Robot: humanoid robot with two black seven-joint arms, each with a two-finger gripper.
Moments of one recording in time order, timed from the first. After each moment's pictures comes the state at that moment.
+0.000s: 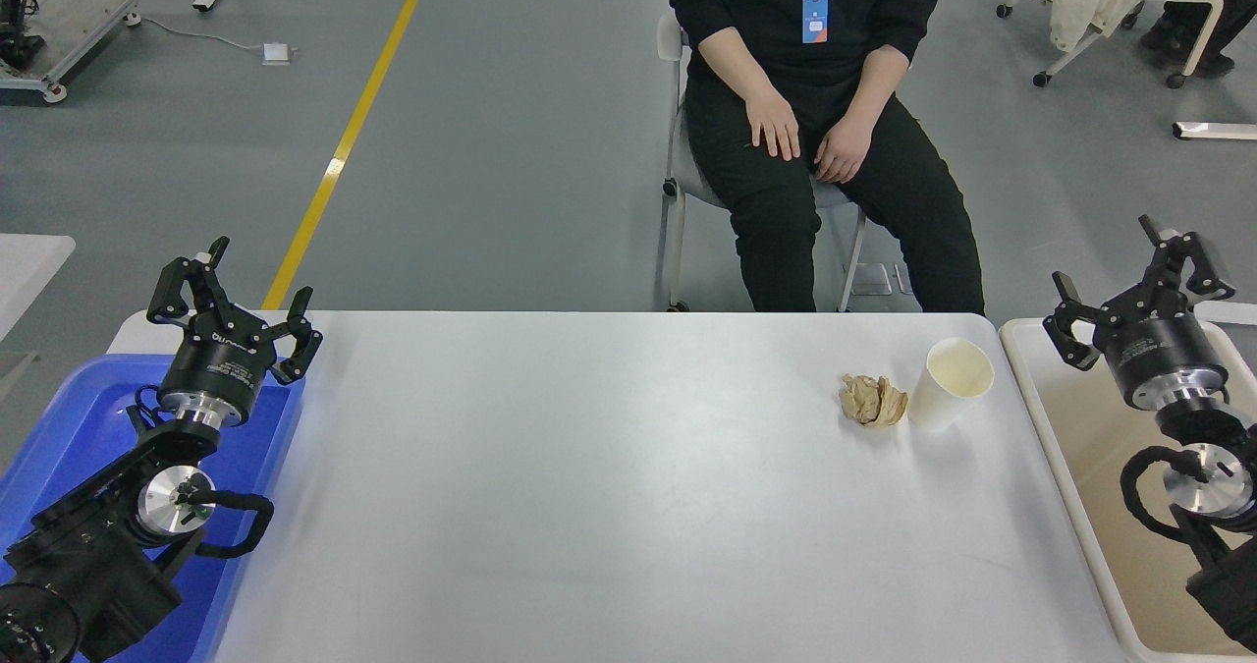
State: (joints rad) left arm -0.53 0.39 -0.87 -0.51 0.08 -0.53 -0.58; right arm 0.51 -0.40 1.19 0.60 -0.33 0.31 0.36
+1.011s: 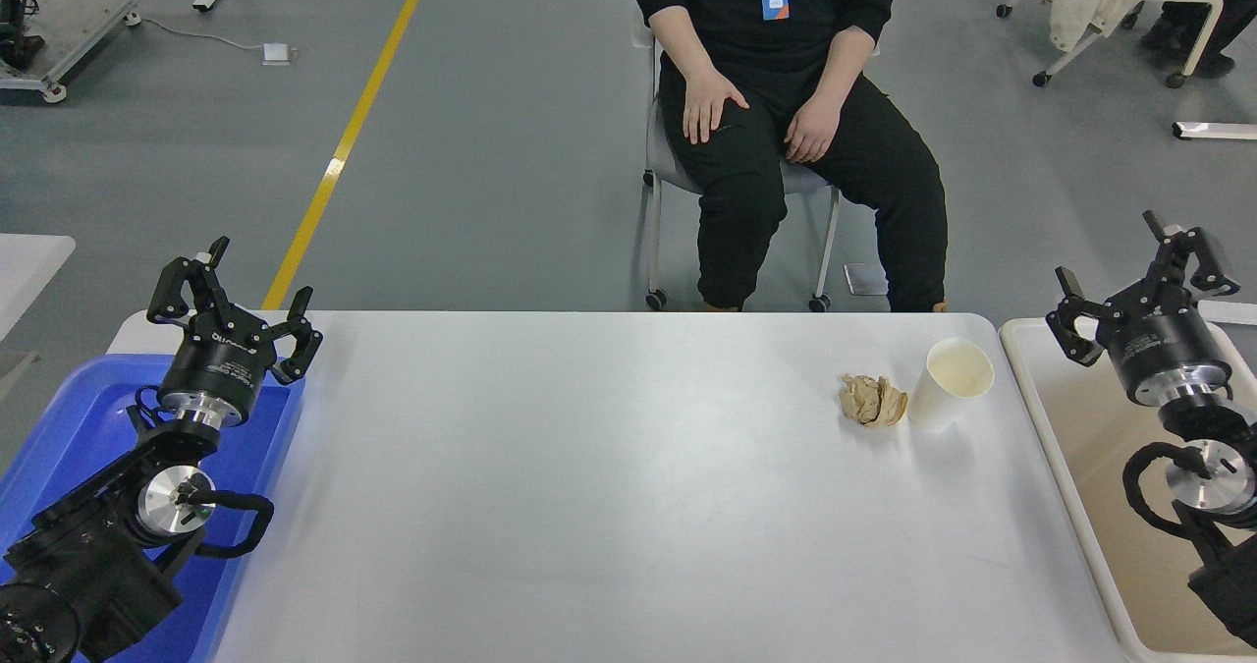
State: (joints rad) left arm -0.53 0.39 -0.87 -0.51 0.08 -0.53 -0.58; right arm 0.52 -0.41 1.20 0.60 -0.33 0.31 0.36
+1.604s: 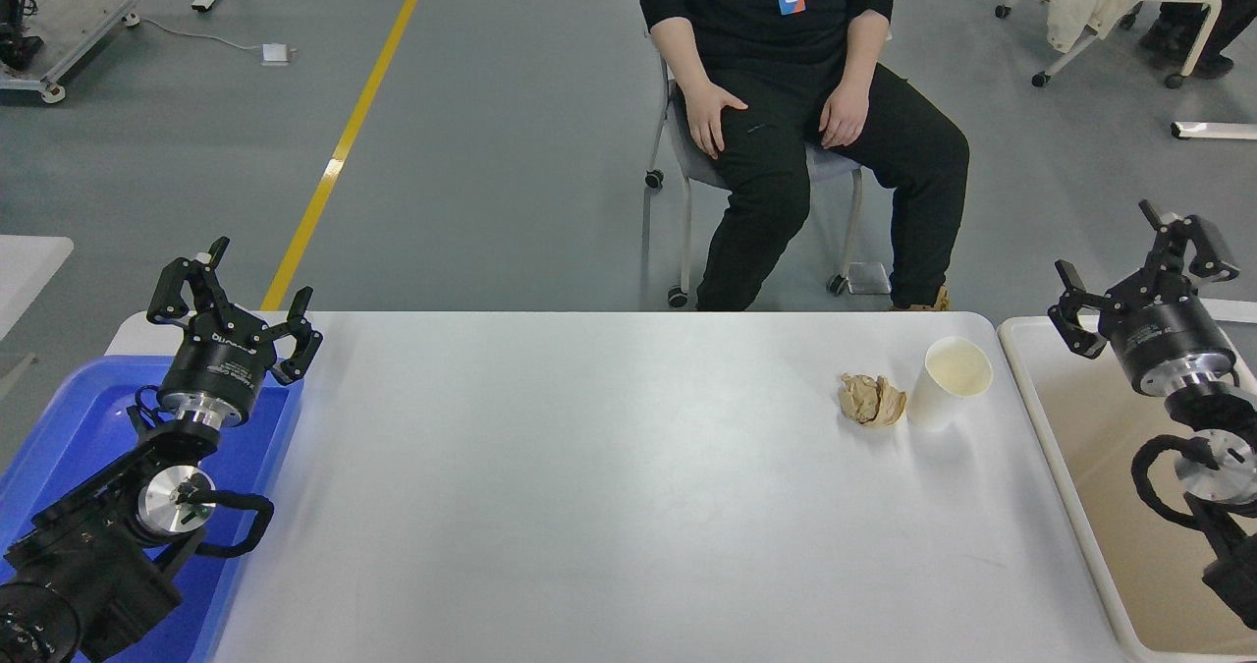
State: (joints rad) left arm -0.53 0.39 -0.87 -0.51 0.08 -0.53 -0.58; right arm 0.60 -0.47 1.00 0.58 -0.30 0.30 0.36
